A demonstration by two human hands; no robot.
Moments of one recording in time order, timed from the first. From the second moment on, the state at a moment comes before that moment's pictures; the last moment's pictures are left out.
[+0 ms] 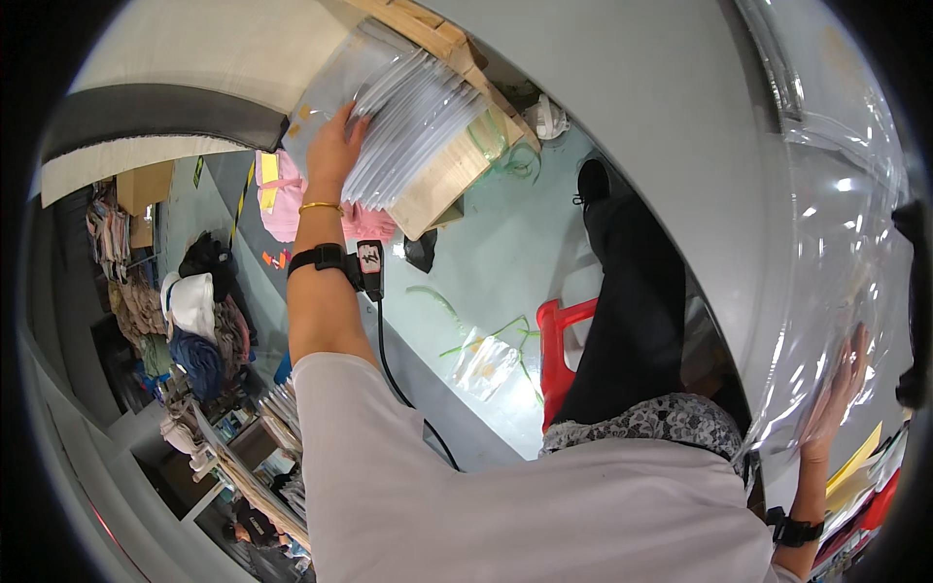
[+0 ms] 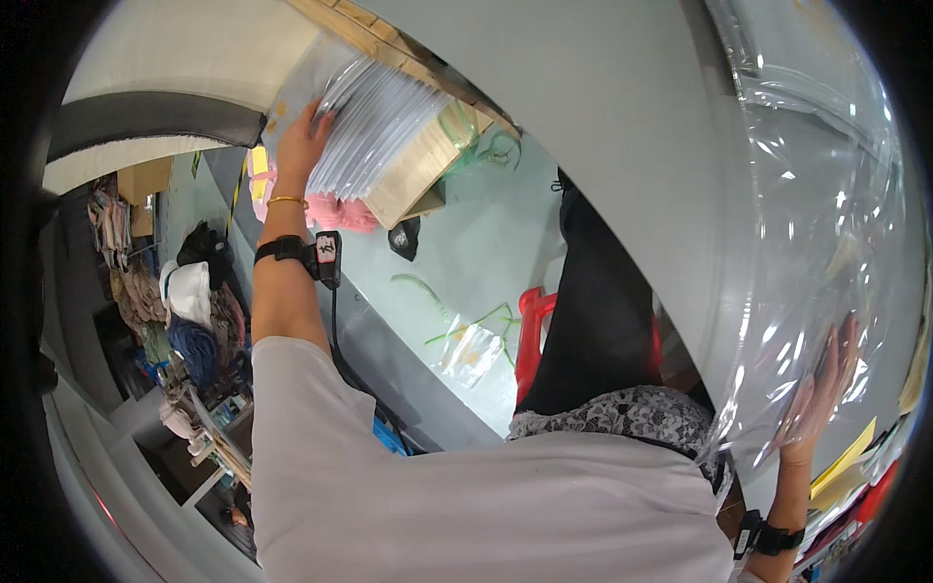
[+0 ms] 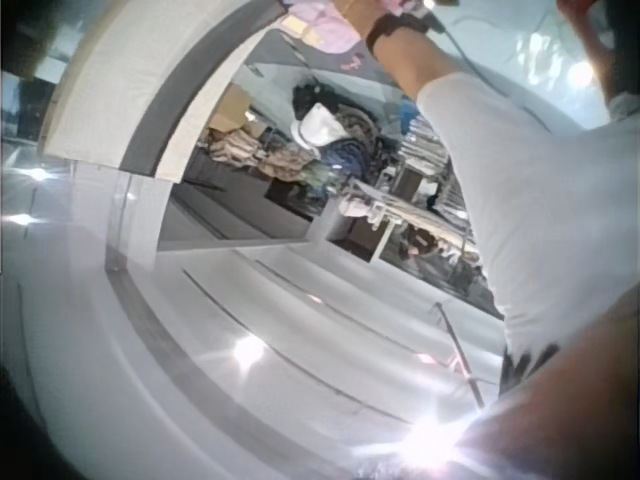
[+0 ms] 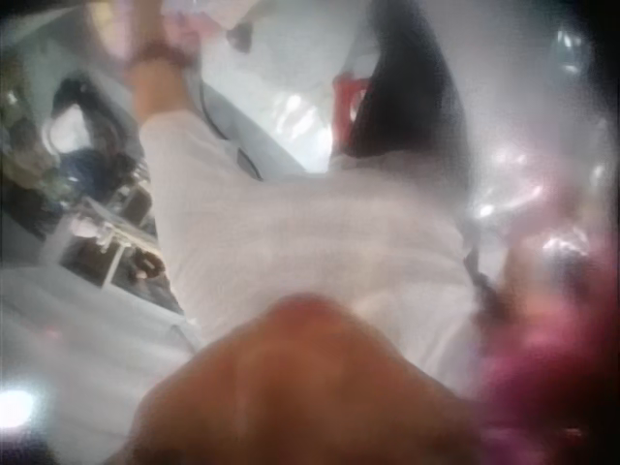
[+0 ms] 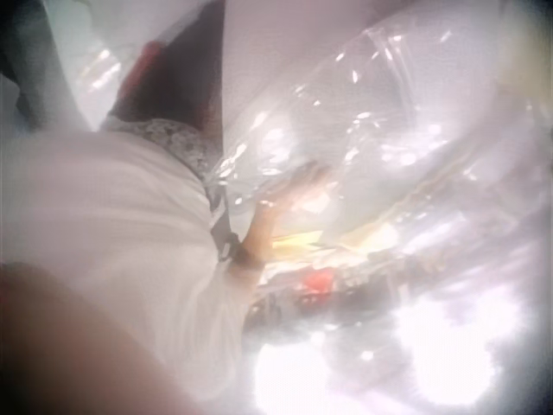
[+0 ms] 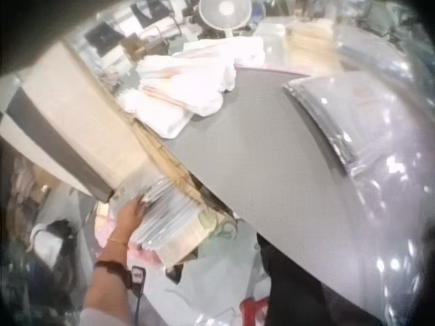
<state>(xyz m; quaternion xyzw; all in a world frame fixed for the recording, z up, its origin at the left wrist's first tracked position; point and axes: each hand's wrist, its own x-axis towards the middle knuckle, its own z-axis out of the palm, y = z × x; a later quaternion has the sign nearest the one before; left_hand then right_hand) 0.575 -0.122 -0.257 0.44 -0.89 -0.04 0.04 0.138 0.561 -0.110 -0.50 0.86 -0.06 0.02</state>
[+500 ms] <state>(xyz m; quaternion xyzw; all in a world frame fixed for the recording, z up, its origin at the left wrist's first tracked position) 0.558 -0.108 -0.246 0.42 -0.91 0.00 0.04 0.133 0.551 -0.111 -0.52 0.85 -0.05 -0.01</state>
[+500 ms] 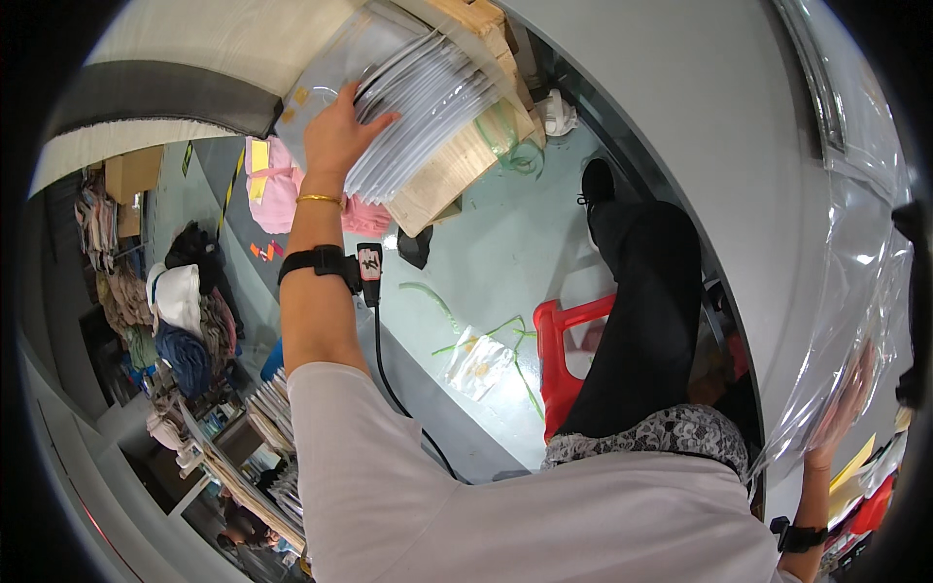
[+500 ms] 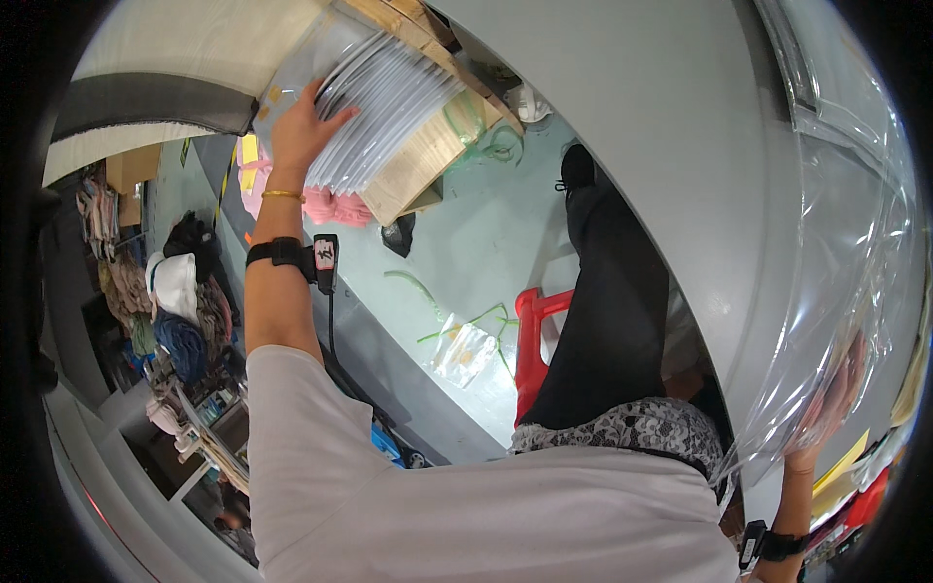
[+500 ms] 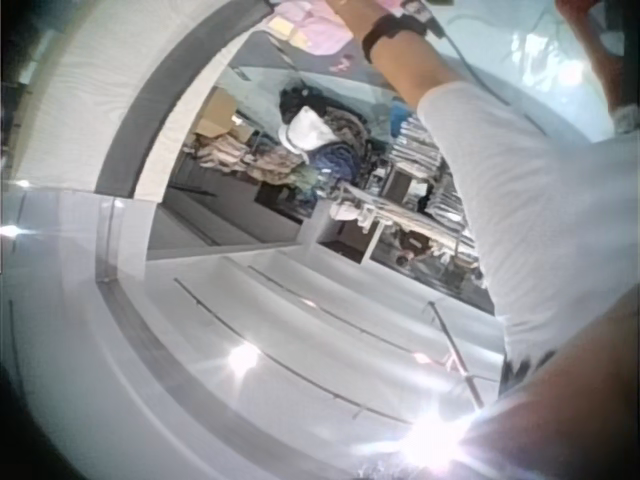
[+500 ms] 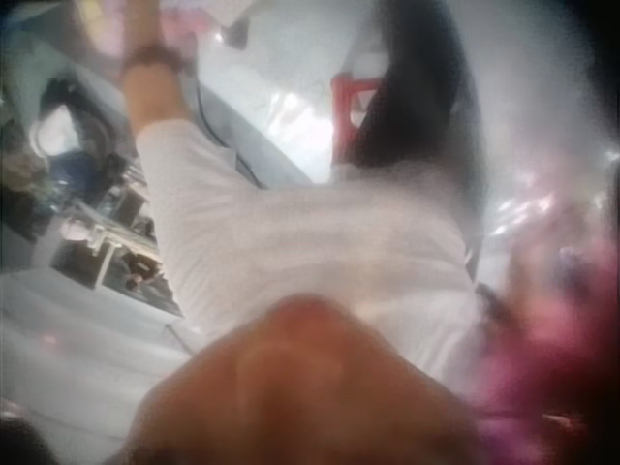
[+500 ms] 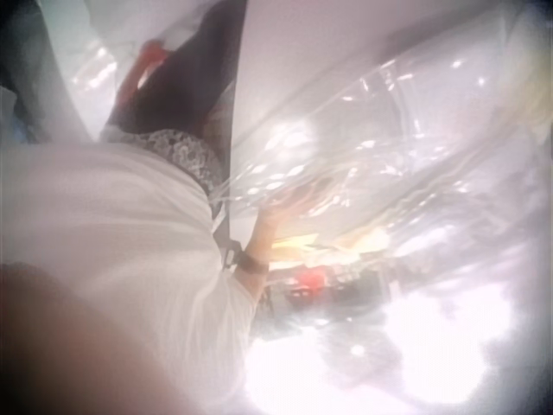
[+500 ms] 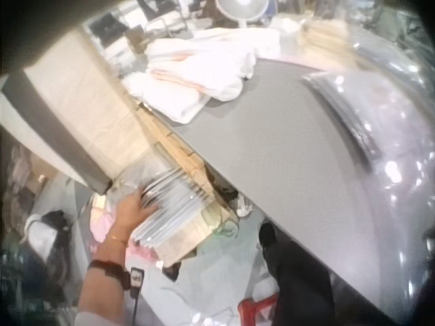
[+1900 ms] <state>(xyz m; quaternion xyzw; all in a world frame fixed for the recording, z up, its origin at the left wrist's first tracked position) 0.548 -0.115 -0.241 0.45 -0.89 0.02 -0.02 0.135 0.553 -0.112 -0.52 0.85 -0.05 -0.03</state>
